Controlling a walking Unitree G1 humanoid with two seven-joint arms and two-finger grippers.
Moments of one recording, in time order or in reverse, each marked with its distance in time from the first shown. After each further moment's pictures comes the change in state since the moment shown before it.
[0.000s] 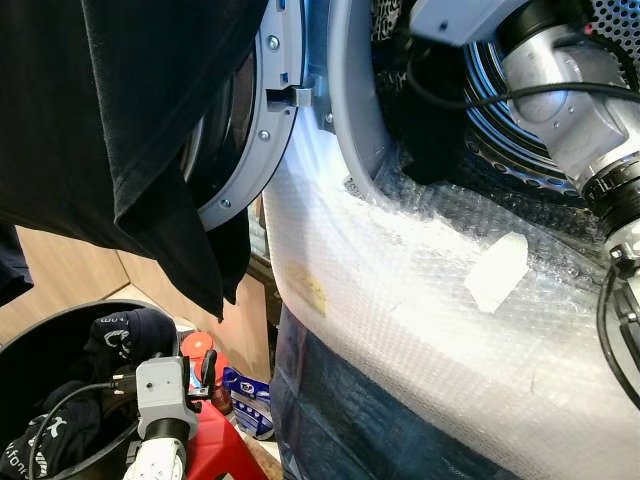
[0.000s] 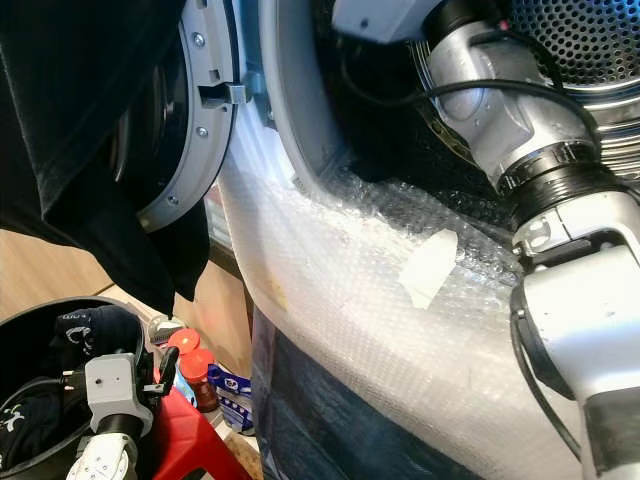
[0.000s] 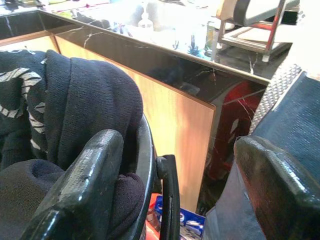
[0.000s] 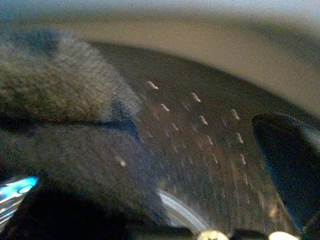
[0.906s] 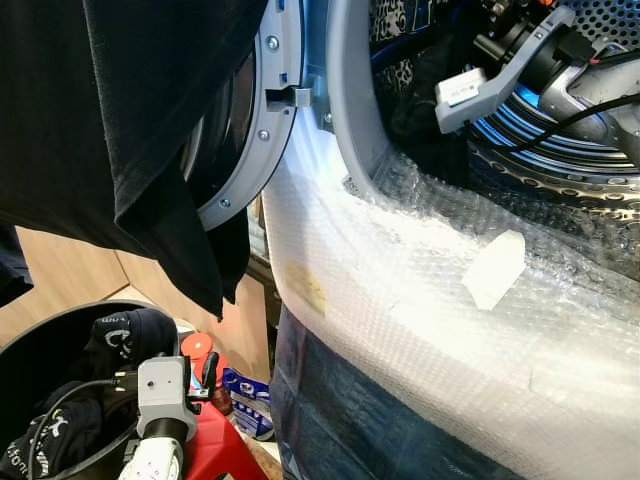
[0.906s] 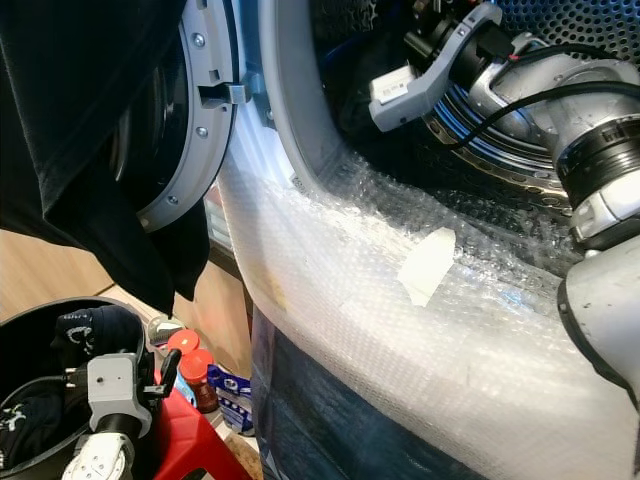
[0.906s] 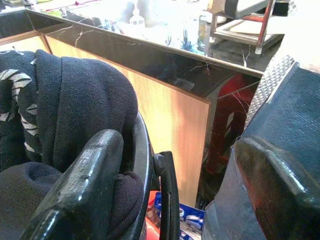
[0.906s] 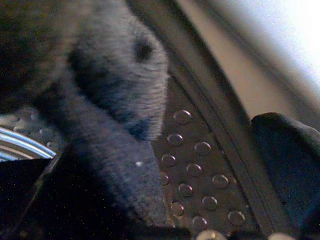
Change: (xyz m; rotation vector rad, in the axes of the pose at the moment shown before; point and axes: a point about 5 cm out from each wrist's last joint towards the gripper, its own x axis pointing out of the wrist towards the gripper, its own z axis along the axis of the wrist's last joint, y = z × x) left arm 0.001 0.004 -0.001 0.021 0.018 -0.026; right arm -0.021 0.003 -0.029 -0.606 -0.277 0.175
